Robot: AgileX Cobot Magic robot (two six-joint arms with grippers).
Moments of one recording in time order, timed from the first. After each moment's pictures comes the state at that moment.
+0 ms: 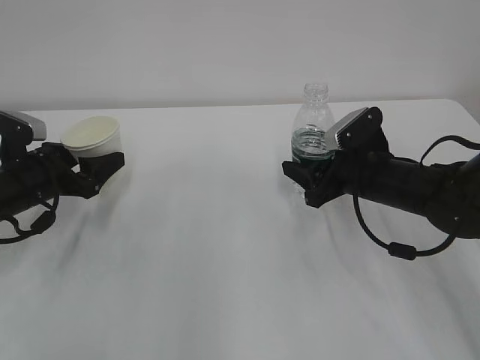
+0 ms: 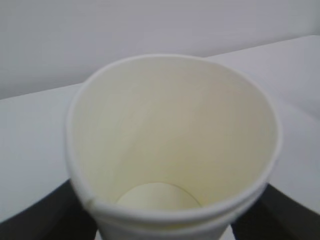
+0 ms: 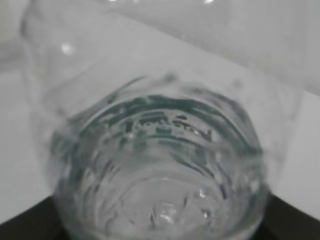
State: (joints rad) left arm 0.07 2.15 -0.81 0.69 -1.15 -0.31; right arm 0.15 2.12 -0.93 -0.69 -0.91 0.16
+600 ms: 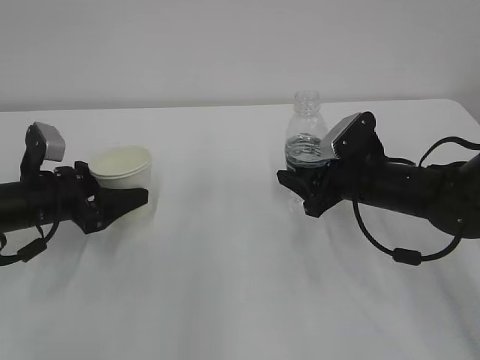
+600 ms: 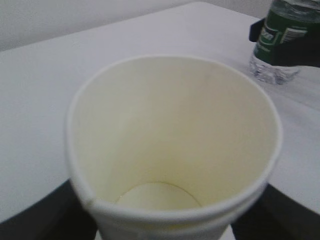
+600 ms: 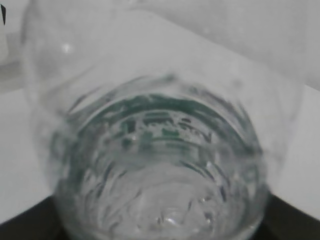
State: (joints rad) left arm 0.07 2.12 -0.81 1.10 -1.15 -0.47; right arm 0.15 2.12 -0.93 -0.77 -0.91 0.16
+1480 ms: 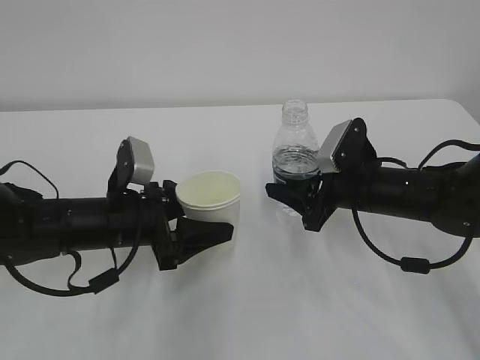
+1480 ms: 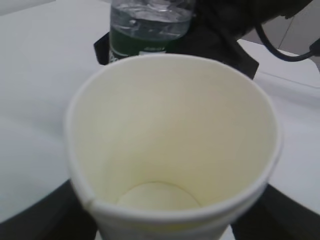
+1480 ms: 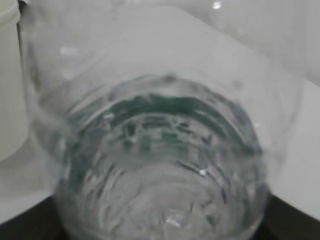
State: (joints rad) left arm -0.27 2.12 -0.81 1.06 -1.15 -0.49; right arm 0.15 2.12 -0.93 -0.95 -0.97 0.19
